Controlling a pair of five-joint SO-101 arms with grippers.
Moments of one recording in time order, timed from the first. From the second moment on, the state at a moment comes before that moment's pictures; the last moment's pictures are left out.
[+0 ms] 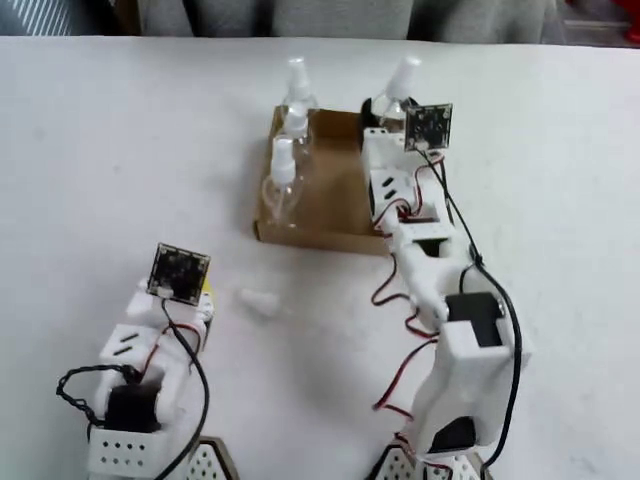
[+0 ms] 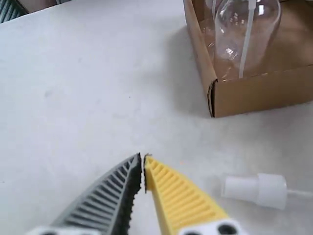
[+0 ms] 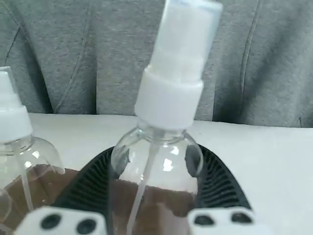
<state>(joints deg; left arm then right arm) -1.6 -103.8 97.1 50.2 -10.3 -9.0 19.4 30.5 -36.7 -0.1</state>
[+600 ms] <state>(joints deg) -1.6 -103.8 97.1 50.2 -10.3 -8.6 30.7 20.3 -36.7 -0.1</state>
